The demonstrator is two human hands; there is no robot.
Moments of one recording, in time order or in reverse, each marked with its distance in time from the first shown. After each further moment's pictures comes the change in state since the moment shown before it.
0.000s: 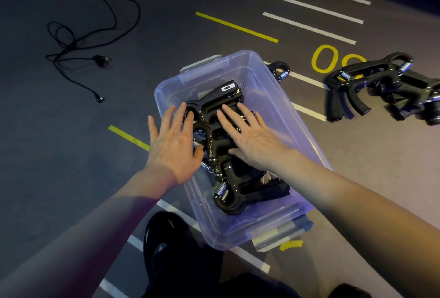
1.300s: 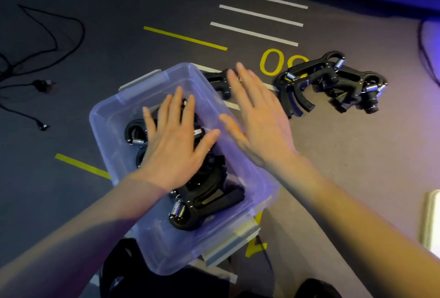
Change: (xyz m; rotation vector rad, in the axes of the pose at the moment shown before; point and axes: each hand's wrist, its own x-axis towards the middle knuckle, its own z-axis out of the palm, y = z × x) left_hand 0.023 0.097 -0.027 -0.196 0.157 0.197; right_hand -0.066 0.062 -0.047 0.159 0.649 0.304
